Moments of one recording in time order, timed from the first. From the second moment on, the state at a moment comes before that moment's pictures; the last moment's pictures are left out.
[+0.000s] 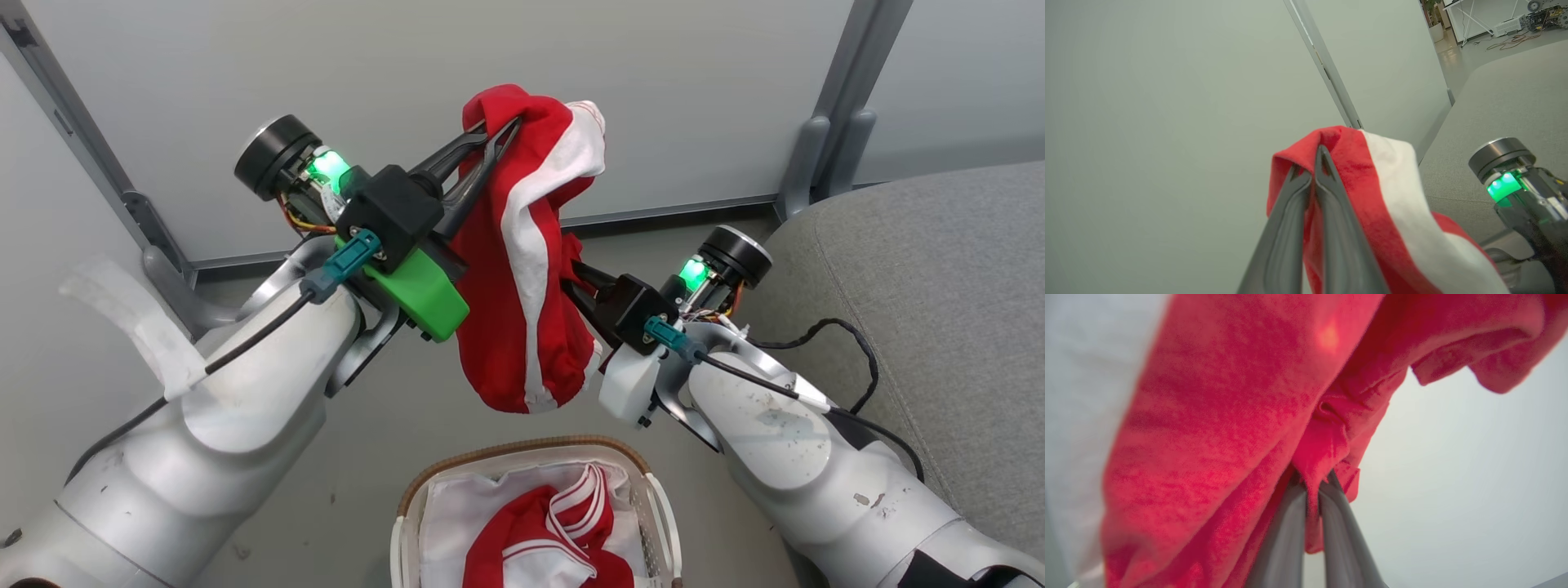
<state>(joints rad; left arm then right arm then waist) -0.90 0.34 -0.91 0.34 -0.43 -0.09 -0.25 -0.74 -0.07 0.68 0.66 0.01 0.13 -0.26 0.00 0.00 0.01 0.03</state>
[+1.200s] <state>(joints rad) -0.29 0.08 -0.52 0.35 -0.34 -0.11 -0.26 -0.62 -0.12 0.32 0.46 -0.10 0.13 -0.26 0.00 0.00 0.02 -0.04</state>
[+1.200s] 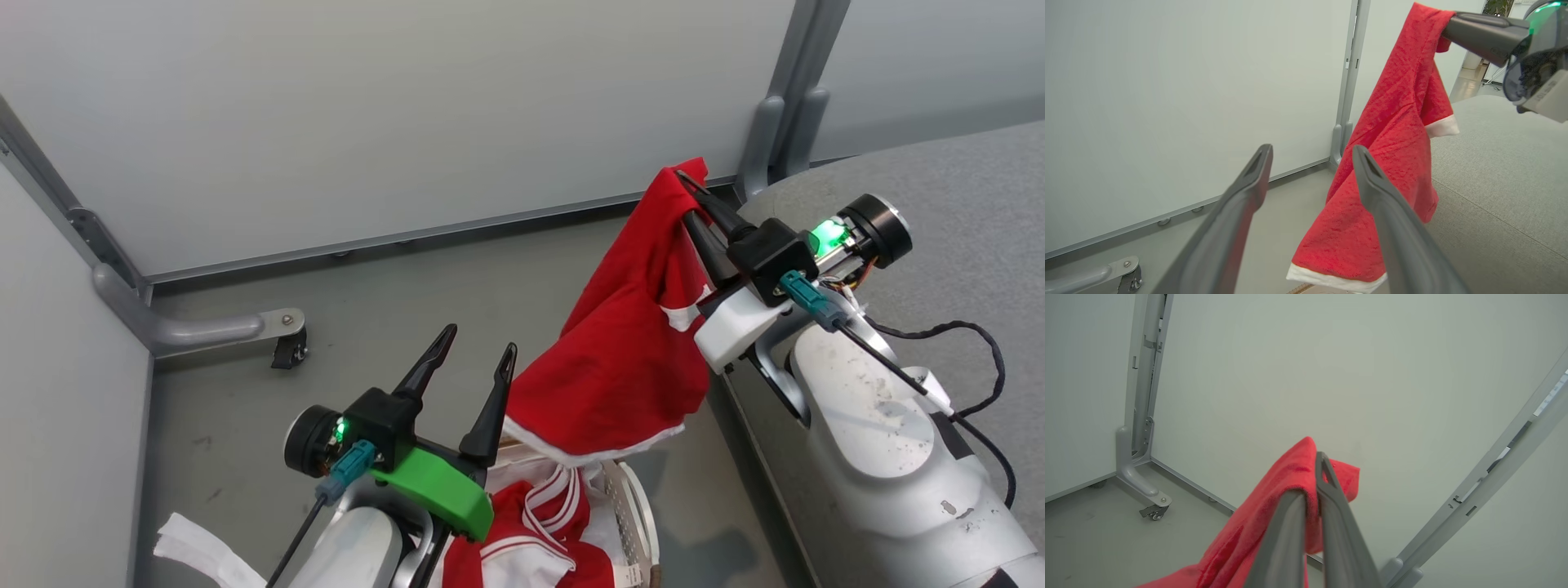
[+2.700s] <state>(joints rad) -0.39 0.12 -0.61 0.29 -0.21 -0.13 -0.26 -0.88 -0.25 -0.02 0.44 -0.18 0.13 -0.26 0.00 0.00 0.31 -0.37</state>
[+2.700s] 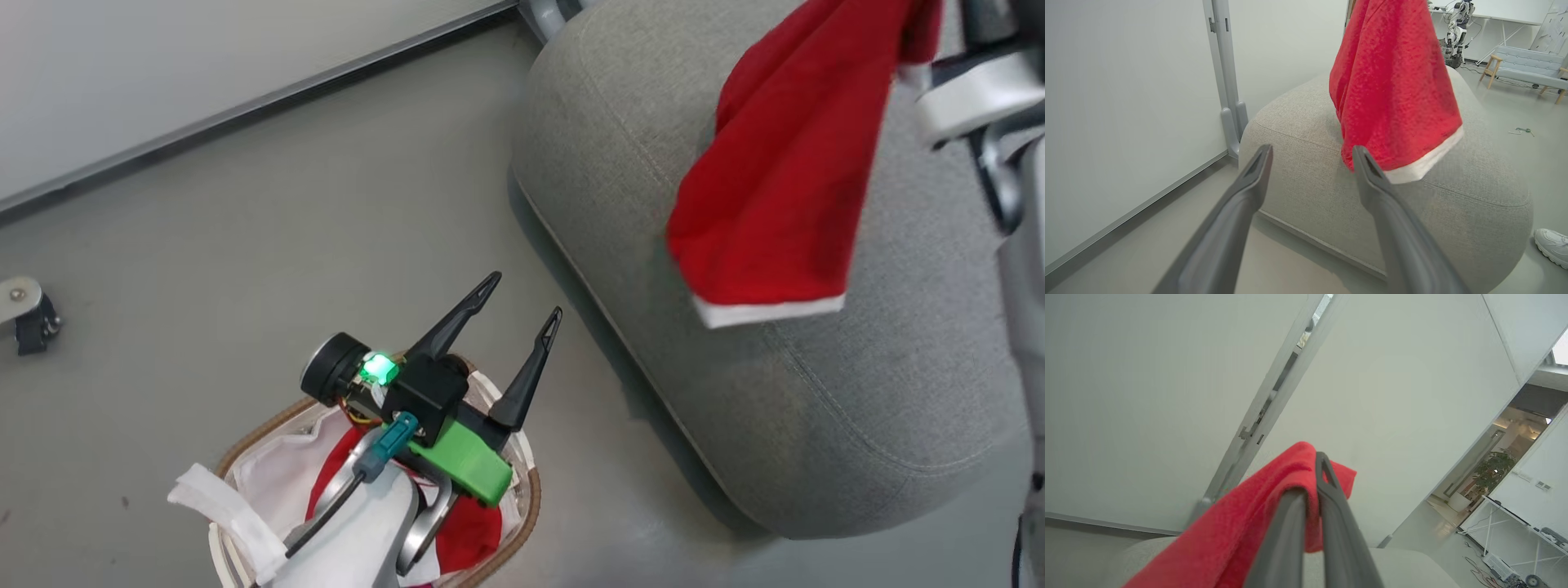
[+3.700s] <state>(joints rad) -0.53 0.17 -0.60 0.22 -0.14 -0.13 -0.26 -1.10 -0.29 -0.23 0.74 -0.32 0.13 -0.26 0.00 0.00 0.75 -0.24</state>
